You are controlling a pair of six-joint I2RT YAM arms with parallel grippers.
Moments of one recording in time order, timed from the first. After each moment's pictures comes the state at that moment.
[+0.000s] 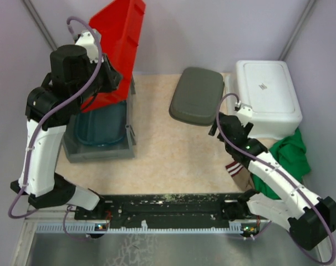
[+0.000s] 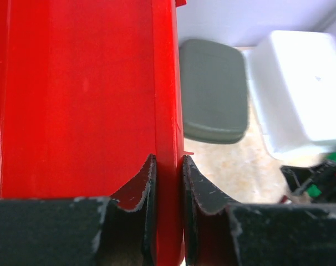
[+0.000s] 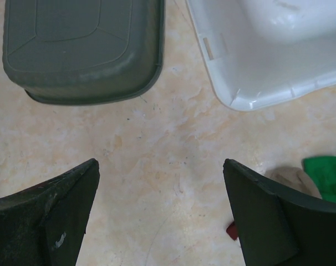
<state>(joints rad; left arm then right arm) -0.57 1.45 2.26 -1.14 -0.31 -0.32 0.54 0.97 0.78 -0.47 0.57 0.64</state>
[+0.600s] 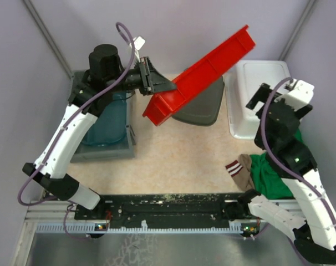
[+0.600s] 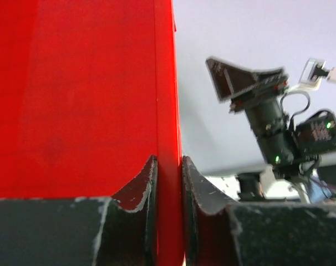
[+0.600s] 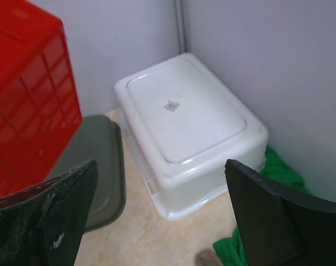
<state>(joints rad) -0.57 1.52 1.96 -0.60 0.55 -0.77 0.54 0.83 1.27 -0.58 0.97 0.27</state>
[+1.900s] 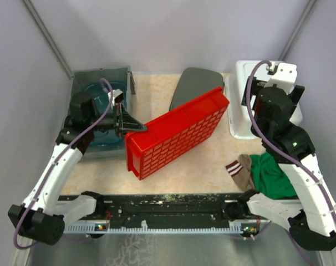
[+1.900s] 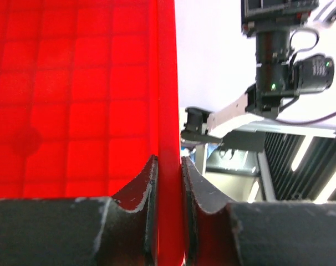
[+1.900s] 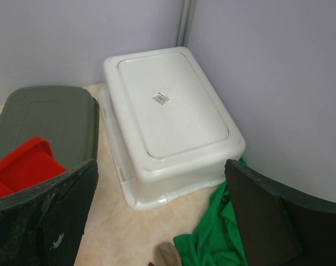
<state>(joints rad) -0.29 1.08 1.09 -0.31 1.15 -1.20 0.54 0.97 1.49 -0.71 0.95 0.05</state>
